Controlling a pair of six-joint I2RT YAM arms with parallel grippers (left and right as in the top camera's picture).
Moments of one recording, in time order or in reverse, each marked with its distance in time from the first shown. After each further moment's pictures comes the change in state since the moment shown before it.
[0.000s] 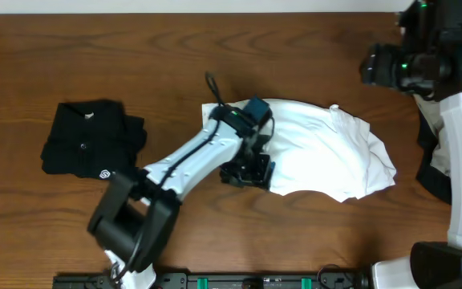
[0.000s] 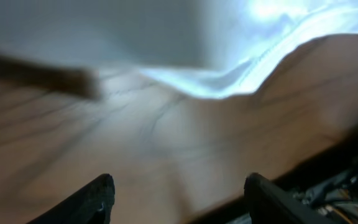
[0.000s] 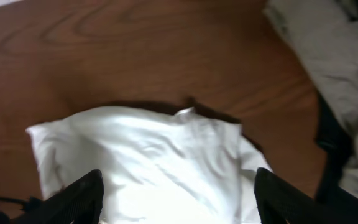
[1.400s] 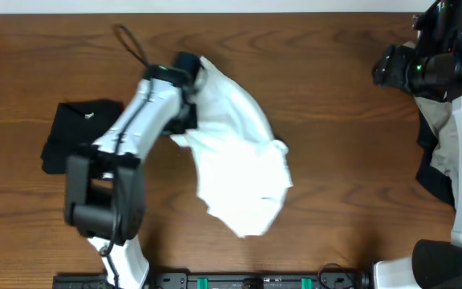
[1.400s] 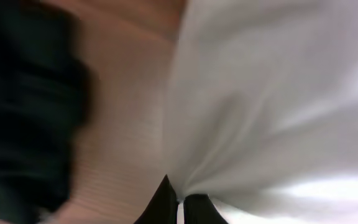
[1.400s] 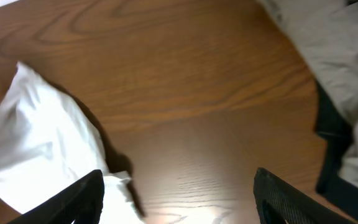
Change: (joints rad) left arm 0.435 0.036 0.169 -0.077 -0.580 0.014; right arm -0.045 0.000 -0.014 -0.021 -0.054 -0.001
